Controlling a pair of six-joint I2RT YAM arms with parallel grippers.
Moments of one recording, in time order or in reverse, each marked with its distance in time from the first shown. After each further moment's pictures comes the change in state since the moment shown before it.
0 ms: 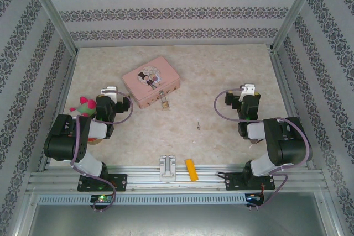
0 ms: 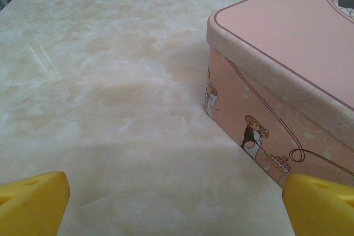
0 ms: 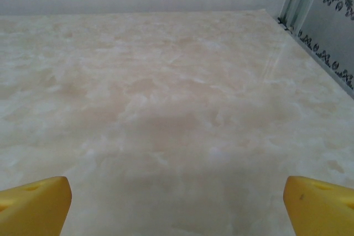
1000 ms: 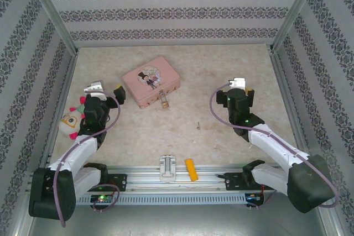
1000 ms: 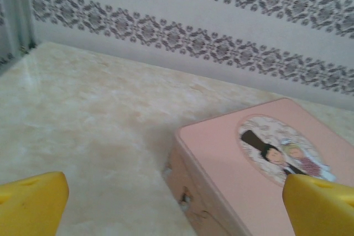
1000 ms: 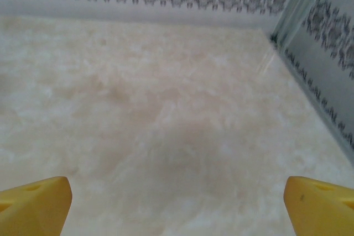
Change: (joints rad) left arm -0.038 -0.576 0.008 -0.389 0.007 -0.280; right arm 0.359 -0.437 0.232 -0.845 0.368 0.098
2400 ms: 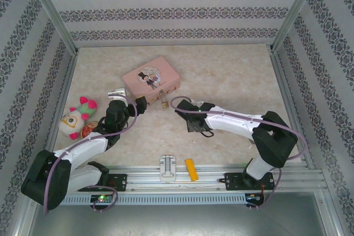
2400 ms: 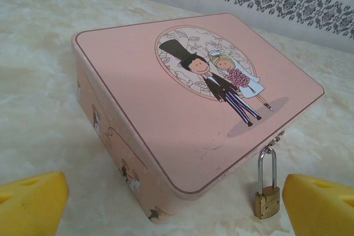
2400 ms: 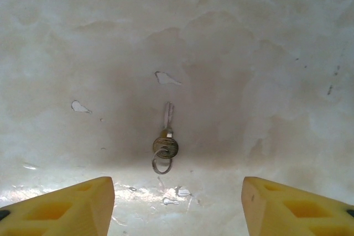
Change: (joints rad) left arm -0.319 0.127 0.006 -0.060 -0.144 -0.138; right arm 0.458 0.539 0.434 -0.811 -0.196 0.613
